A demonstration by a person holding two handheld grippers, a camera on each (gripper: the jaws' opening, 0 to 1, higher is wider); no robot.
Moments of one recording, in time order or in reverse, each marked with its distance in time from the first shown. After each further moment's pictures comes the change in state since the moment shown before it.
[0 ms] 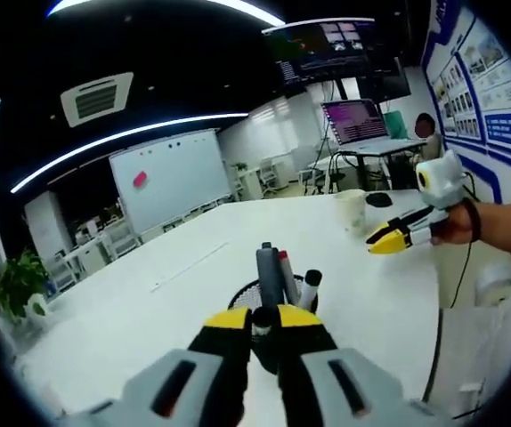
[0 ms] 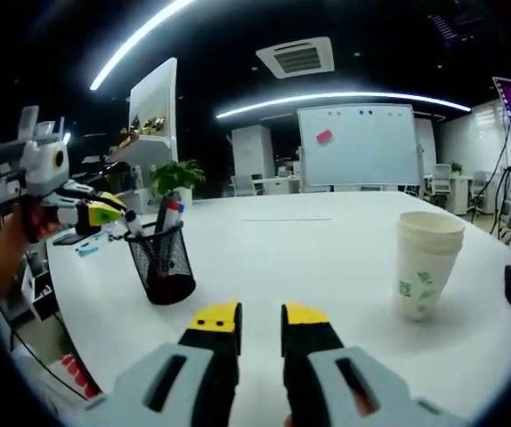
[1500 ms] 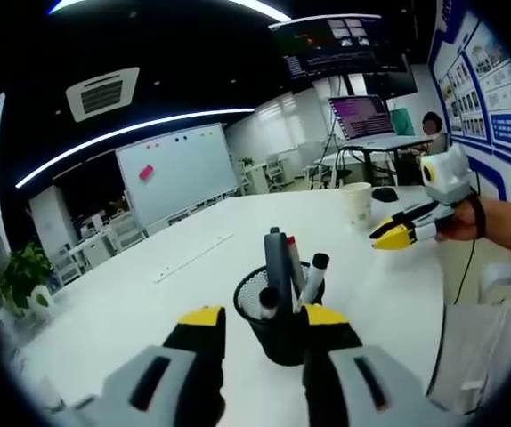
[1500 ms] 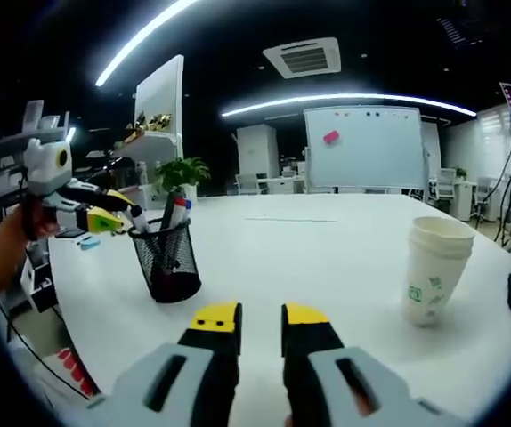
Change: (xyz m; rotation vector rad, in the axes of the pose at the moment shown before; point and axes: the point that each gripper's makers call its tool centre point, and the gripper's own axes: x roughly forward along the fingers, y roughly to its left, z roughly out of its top) left arm -0.004 -0.003 -0.006 0.013 -0.018 -0.013; right arm 0.005 0.012 -0.001 -0.112 0.012 0.006
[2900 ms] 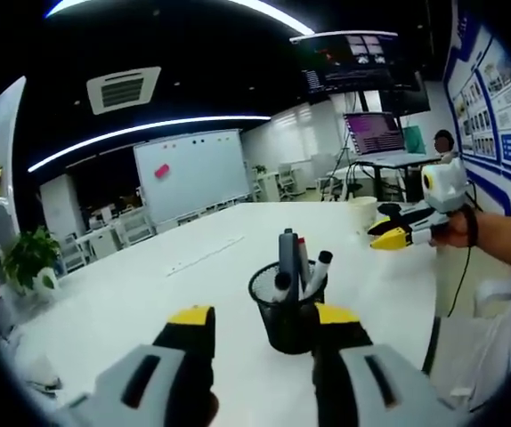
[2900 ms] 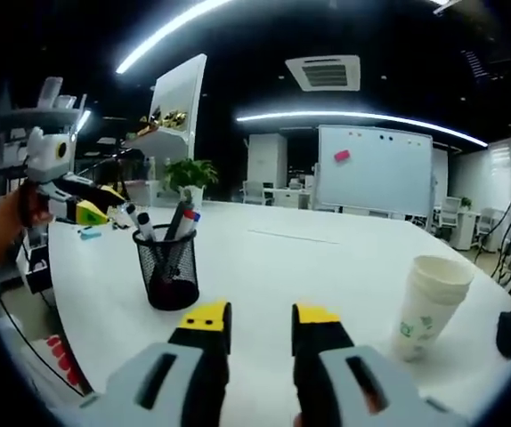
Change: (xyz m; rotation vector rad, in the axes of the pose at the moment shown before) left arm -0.032 0.008 -0.007 -0.092 -0.018 0.045; right arm -0.001 -0.003 0.025 -0.038 -0.069 0.013
